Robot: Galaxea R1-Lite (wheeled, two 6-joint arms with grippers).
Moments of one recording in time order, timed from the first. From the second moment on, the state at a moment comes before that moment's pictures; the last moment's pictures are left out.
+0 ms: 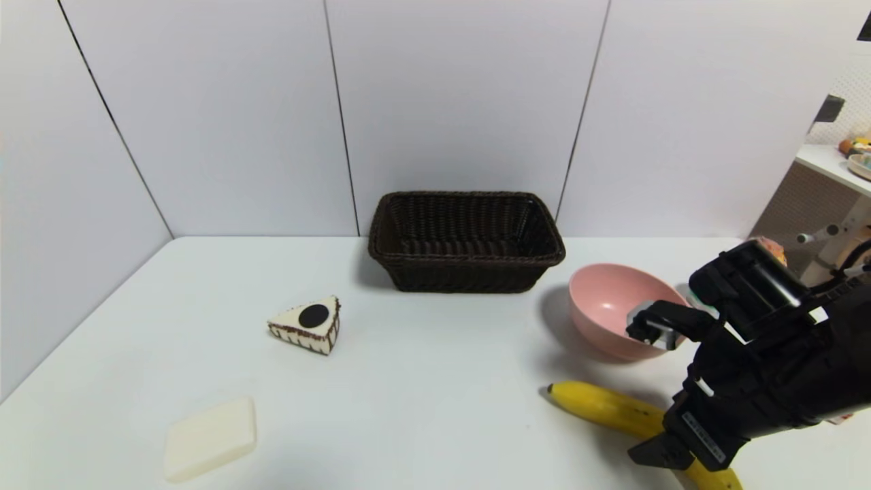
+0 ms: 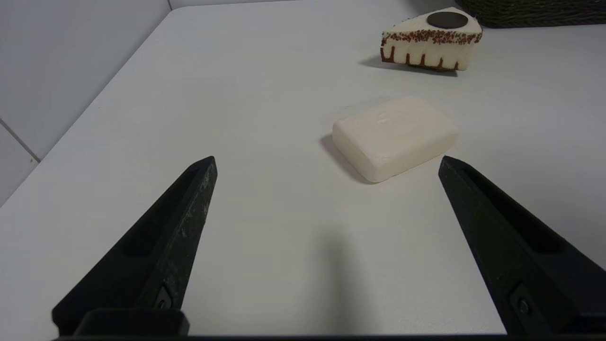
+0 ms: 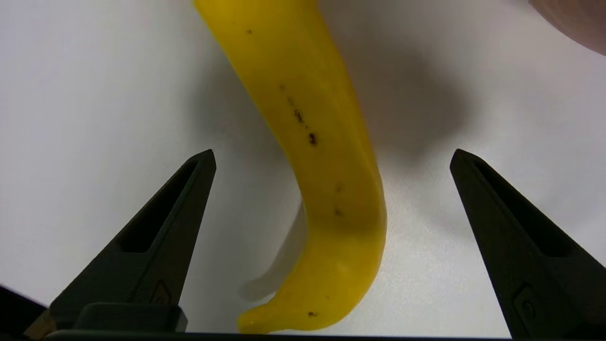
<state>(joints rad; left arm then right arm) 0.01 0.00 0.00 0.00 -0.01 0.02 0.39 1.57 -0.86 0.44 0.06 -0.24</state>
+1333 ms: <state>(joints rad) 0.01 0.00 0.00 0.00 -0.01 0.02 0.39 1.59 -0.84 0.42 0.01 -0.24</state>
